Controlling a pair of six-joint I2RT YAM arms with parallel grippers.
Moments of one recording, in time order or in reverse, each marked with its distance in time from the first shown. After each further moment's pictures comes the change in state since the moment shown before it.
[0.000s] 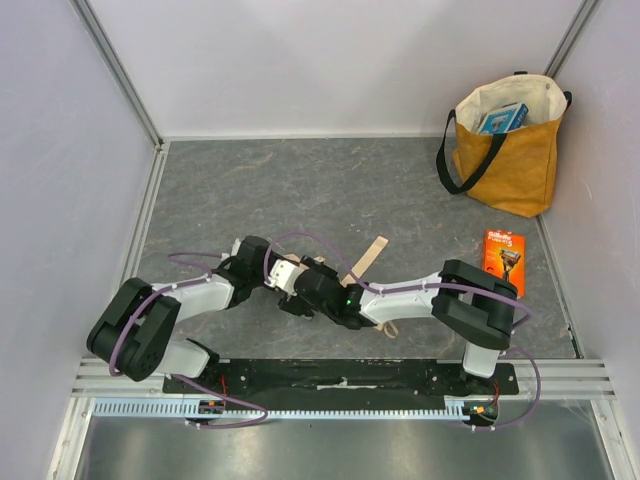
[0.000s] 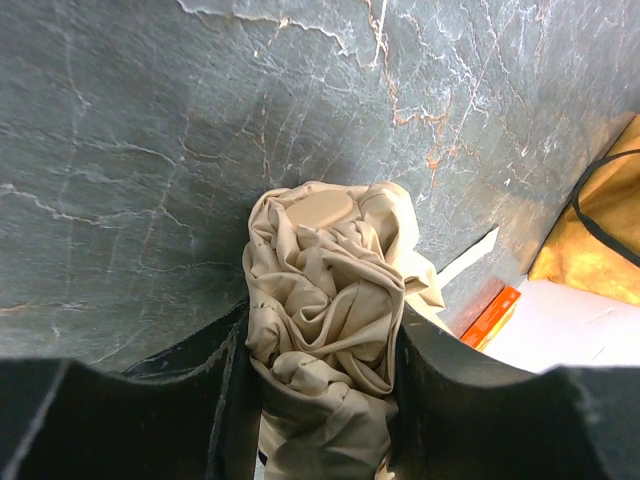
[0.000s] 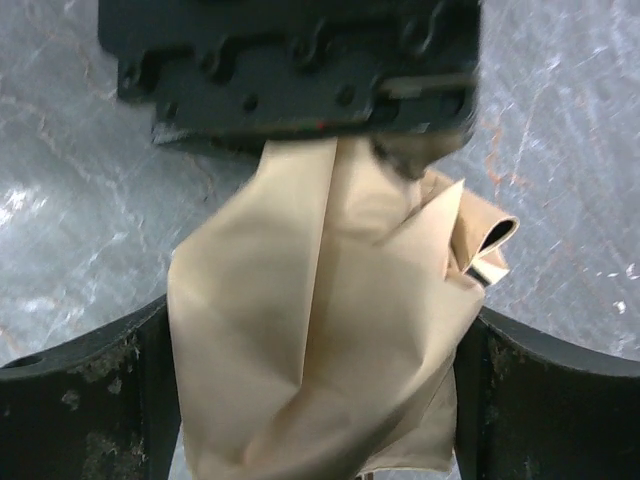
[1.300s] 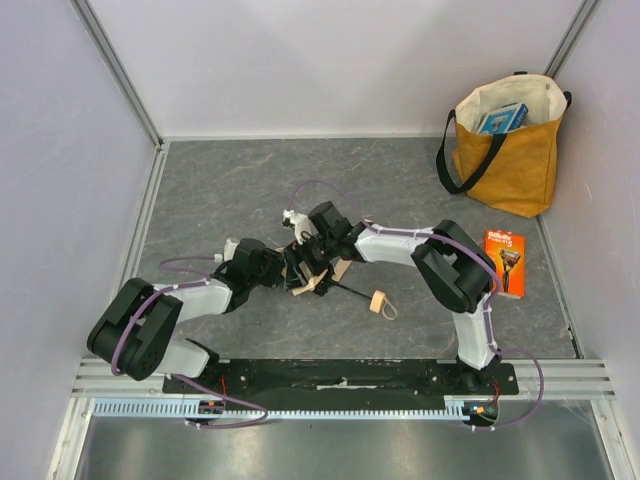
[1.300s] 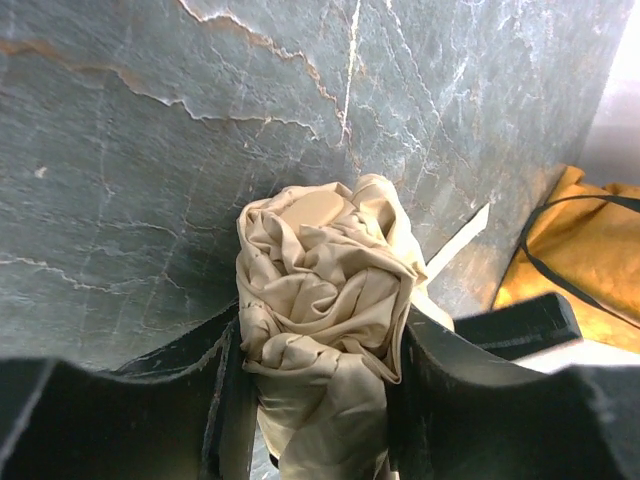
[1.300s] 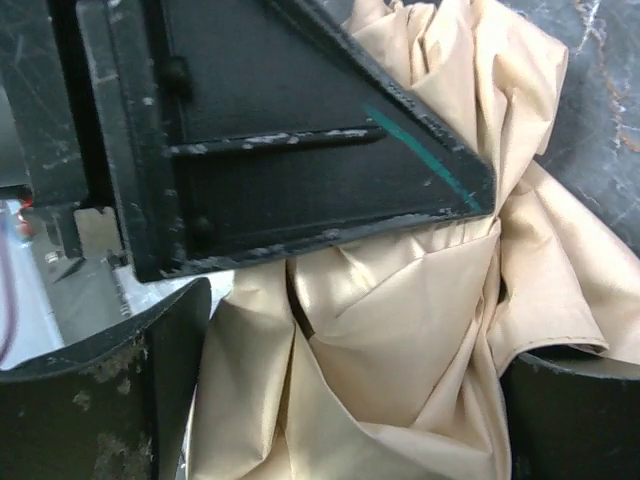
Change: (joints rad) left arm 0.017 0.007 -0.078 0.195 -0.103 -0.028; right arm -0.409 0.269 0.369 -0.264 -1.027 0.405
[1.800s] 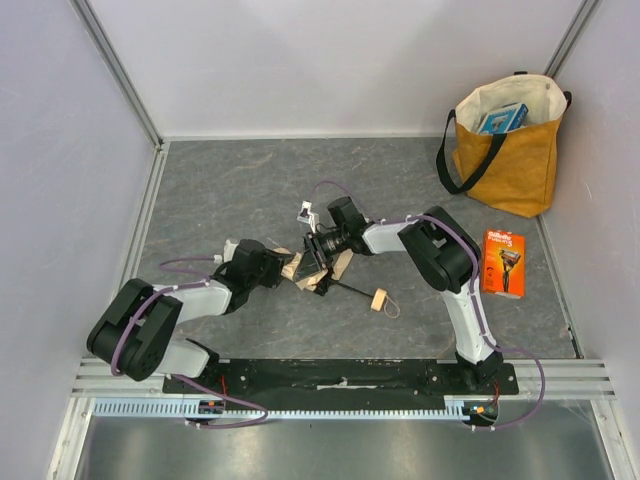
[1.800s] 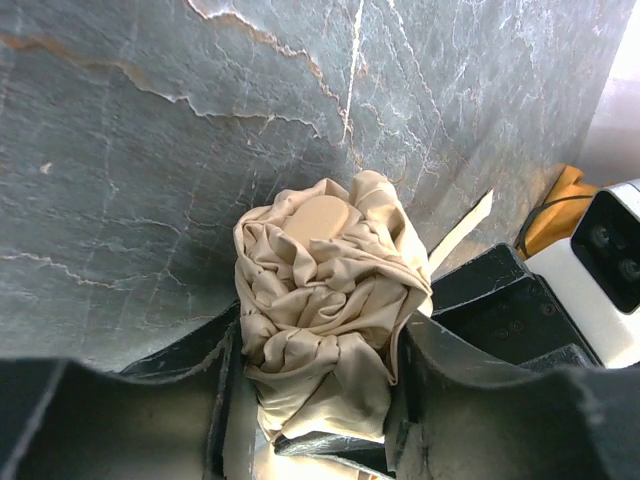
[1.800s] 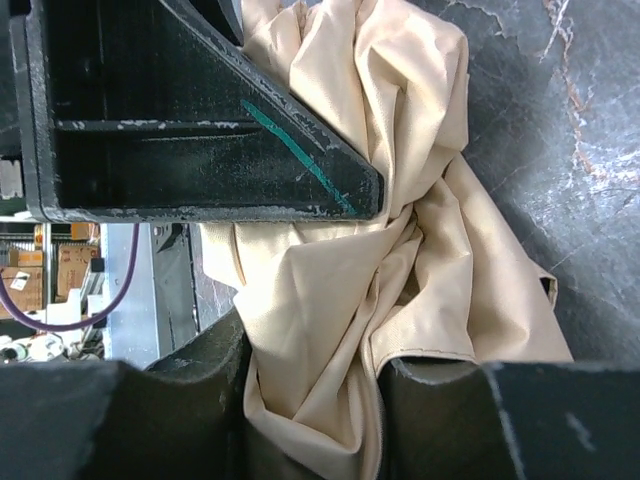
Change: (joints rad) left arm 0.006 -0.006 0.016 -0.037 0.006 -0.004; right arm -0.114 0.158 -0.026 0.258 -0.334 0.116
